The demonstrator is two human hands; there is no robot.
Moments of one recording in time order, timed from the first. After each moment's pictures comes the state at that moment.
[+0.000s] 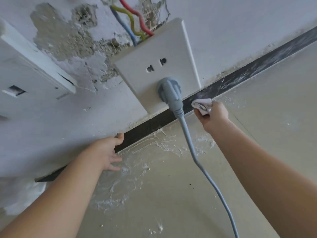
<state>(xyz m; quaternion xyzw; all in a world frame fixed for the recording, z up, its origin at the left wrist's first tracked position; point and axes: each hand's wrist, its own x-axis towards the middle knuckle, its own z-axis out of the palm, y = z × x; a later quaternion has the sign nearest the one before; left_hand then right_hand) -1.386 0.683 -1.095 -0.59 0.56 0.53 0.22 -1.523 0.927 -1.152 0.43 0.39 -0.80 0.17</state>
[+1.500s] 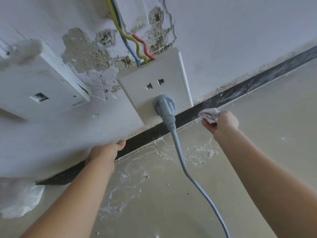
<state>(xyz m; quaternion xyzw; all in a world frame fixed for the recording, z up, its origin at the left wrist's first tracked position) -1.384 0.677 -1.102 -0.64 0.62 0.45 0.08 -1.524 0.946 -1.125 0.40 0.48 -0.76 0.17</state>
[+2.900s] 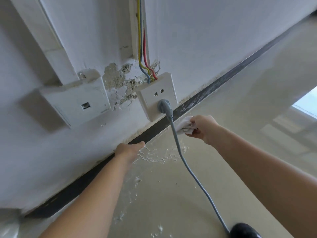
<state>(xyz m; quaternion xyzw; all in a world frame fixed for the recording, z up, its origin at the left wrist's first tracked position) -1.375 0.724 -1.046 -0.34 0.74 0.54 0.21 -1.436 0.943 -1.020 0.31 0.69 -0.64 0.14</state>
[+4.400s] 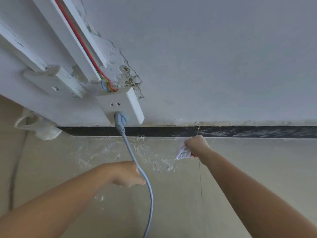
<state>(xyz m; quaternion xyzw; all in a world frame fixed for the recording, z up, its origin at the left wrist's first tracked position) -1.394 0.887 -0.998 -0.34 0.75 0.27 0.50 -1.585 1.012 -1.101 -0.04 0.81 -0.34 0.47</state>
